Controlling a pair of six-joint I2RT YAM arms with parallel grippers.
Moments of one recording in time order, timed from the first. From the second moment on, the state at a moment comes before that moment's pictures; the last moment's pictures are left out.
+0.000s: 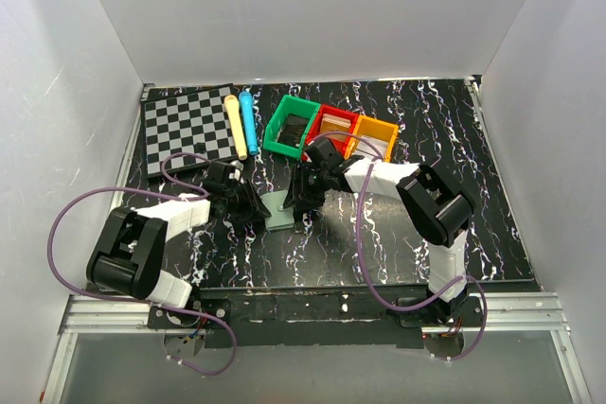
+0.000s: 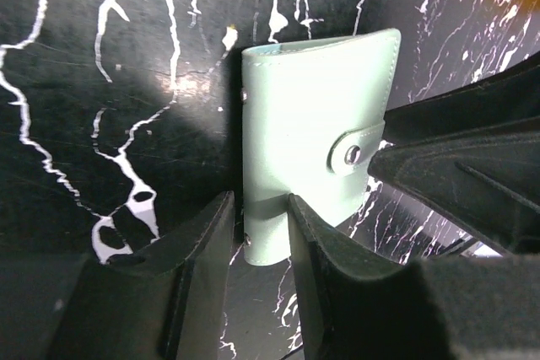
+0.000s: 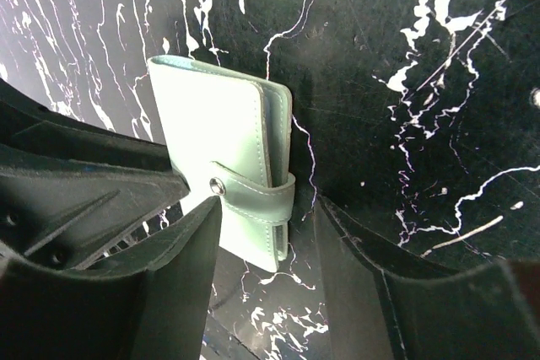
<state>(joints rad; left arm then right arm) -0.32 1.46 0.61 -0.11 0.35 -0.72 0.76 1.96 1.22 -0.20 -0.36 0.79</state>
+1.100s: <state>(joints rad) -0.34 1.47 0.60 -0.07 0.36 -0.74 0.76 1.92 1.11 -0.12 -0.46 0.78</state>
